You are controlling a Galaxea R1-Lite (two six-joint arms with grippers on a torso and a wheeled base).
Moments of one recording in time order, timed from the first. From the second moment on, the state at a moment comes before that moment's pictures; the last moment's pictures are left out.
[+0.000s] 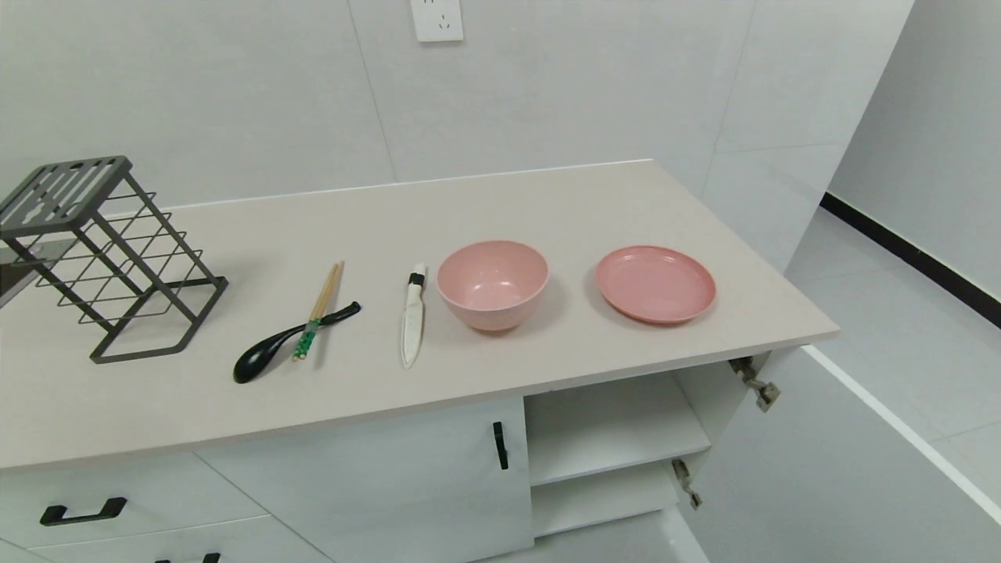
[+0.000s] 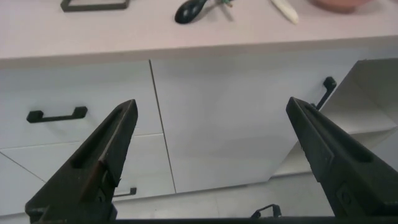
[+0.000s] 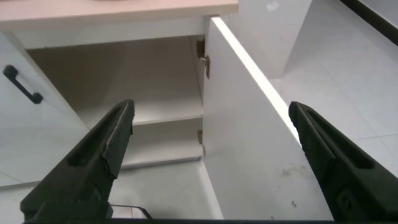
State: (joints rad) left arm 0.00 0.00 0.00 0.00 0.03 -0.05; right arm -0.16 0.10 0.00 -0.05 0.19 -0.03
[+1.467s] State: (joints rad) left arm 0.01 0.00 0.00 0.00 0.03 -0.05; right arm -0.17 0.10 0.00 -0.05 0.20 -0.04
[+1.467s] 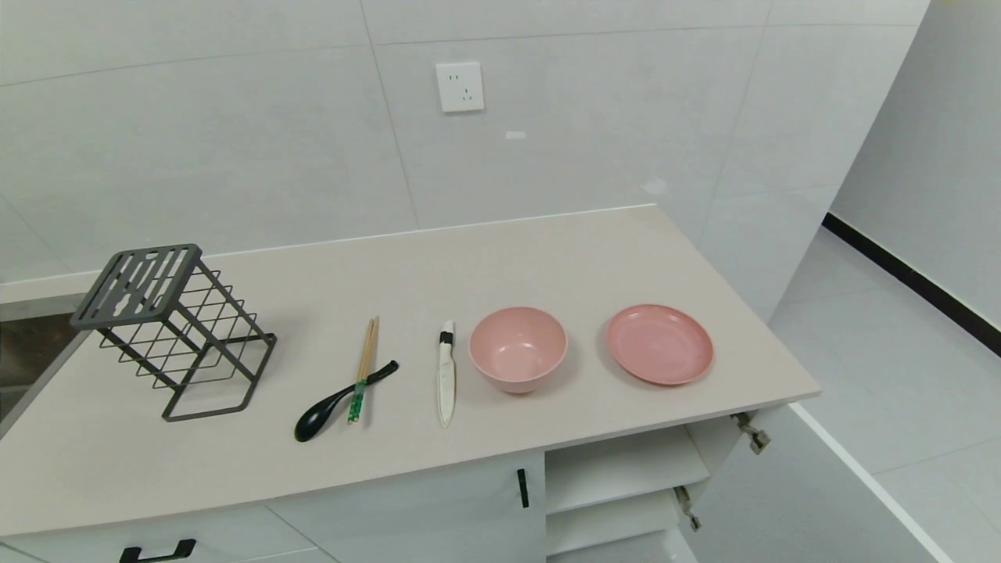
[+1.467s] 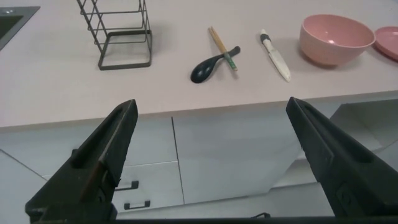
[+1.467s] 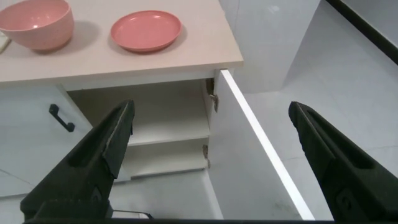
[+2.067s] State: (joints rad) left arm 0.00 0.00 0.00 0.00 0.03 -0.05; right arm -0.17 0.10 0.00 -0.05 0.20 -0.04
